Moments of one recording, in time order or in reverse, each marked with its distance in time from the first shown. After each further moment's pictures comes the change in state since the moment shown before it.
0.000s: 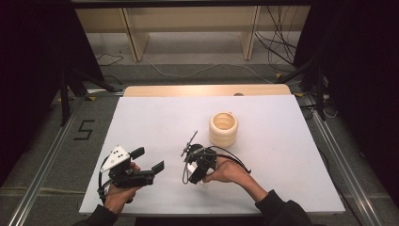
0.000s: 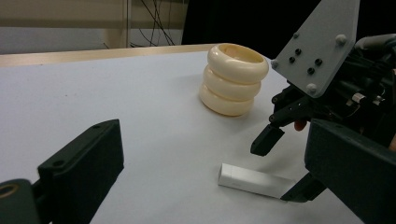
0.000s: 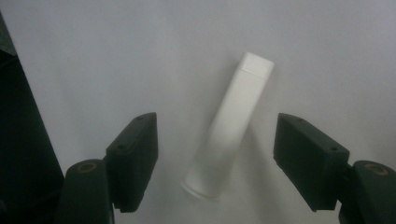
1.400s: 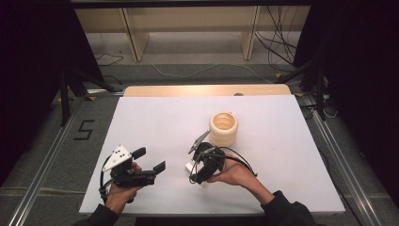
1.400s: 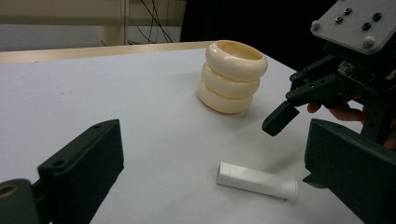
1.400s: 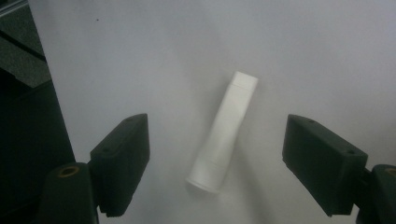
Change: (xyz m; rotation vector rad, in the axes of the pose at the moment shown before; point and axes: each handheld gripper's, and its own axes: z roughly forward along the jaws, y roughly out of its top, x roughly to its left) left arm -0.001 -0.001 0.003 0.010 -0.007 0.001; right arm 0.001 -0.019 -0.024 -0.164 -0.004 0.016
